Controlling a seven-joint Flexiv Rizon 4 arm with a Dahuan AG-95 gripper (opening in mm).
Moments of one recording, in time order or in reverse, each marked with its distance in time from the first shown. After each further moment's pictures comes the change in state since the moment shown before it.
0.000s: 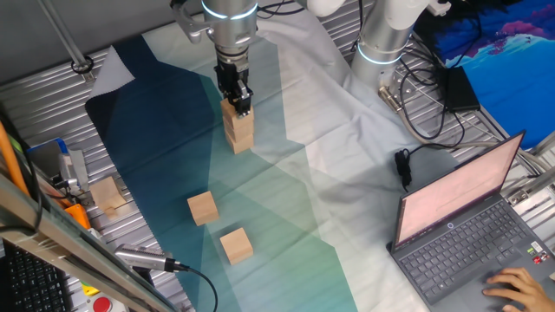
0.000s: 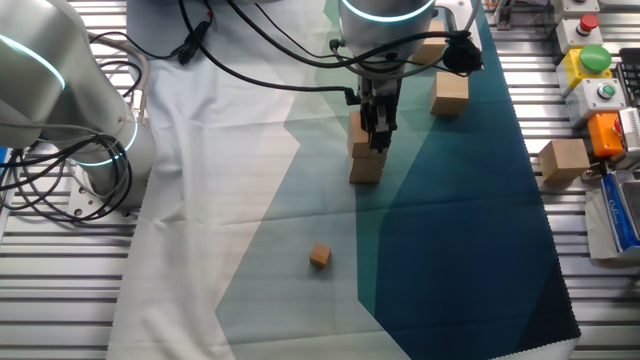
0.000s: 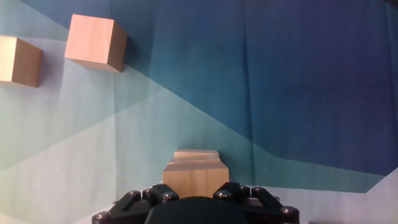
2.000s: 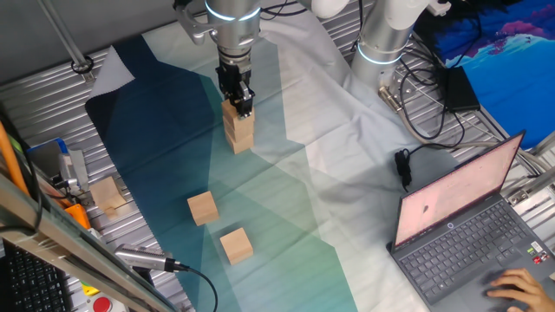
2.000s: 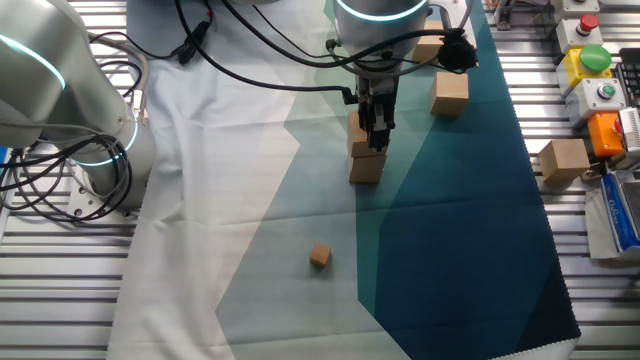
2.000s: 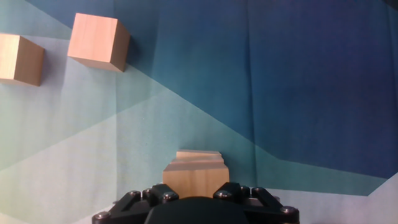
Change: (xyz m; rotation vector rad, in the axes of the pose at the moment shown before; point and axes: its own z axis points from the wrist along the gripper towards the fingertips) arm 0.001 0.003 0.003 0.004 -0.012 -0.011
